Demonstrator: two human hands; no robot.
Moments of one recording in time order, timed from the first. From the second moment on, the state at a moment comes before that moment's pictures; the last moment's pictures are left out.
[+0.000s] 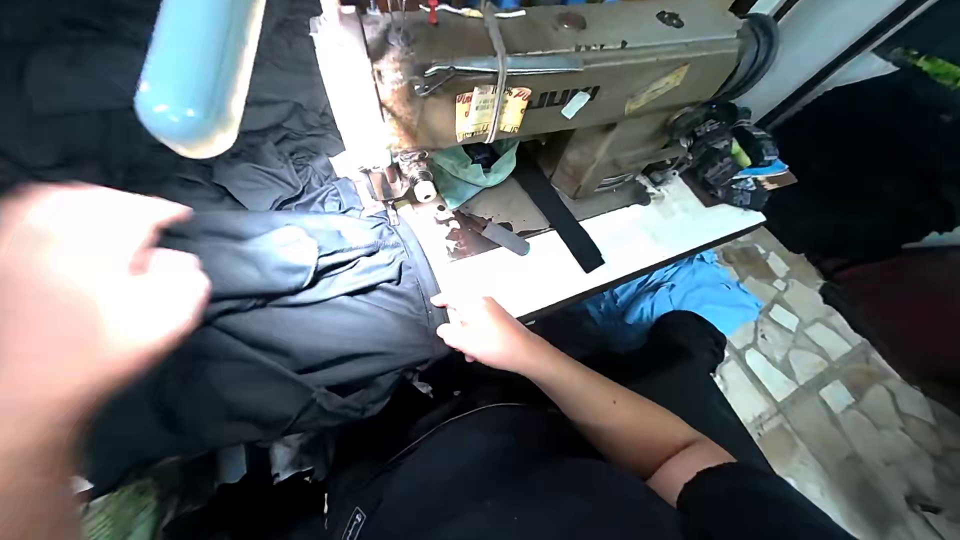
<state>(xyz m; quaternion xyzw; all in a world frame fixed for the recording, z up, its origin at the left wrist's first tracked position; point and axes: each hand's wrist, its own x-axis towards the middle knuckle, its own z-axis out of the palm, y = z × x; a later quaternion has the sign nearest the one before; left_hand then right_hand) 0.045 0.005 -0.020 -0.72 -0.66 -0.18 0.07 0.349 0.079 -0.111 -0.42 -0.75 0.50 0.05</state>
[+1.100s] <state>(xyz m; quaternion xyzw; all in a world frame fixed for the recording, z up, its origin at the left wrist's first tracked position) 0.121 0.107 -0.116 -0.73 -0.67 -0.13 -0.07 0.333 0.143 -0.163 -0.17 -0.94 0.12 0.29</state>
